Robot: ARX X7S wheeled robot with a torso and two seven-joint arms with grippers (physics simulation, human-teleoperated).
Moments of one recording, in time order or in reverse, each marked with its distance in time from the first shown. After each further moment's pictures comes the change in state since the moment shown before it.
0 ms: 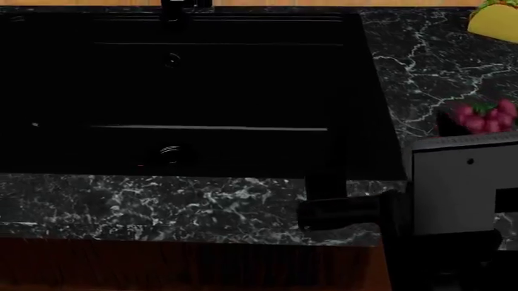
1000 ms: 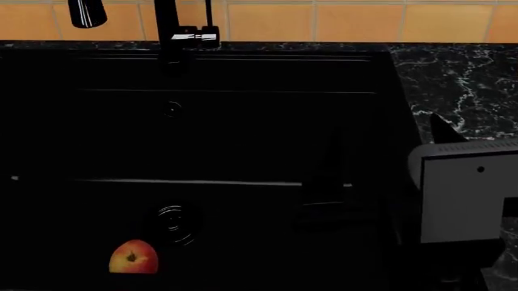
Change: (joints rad) left arm 0.020 0.004 -0.007 0.002 -0.030 0.014 -0.007; right arm -0.021 -0.024 0.053 -0.012 0.066 -0.018 -0.002
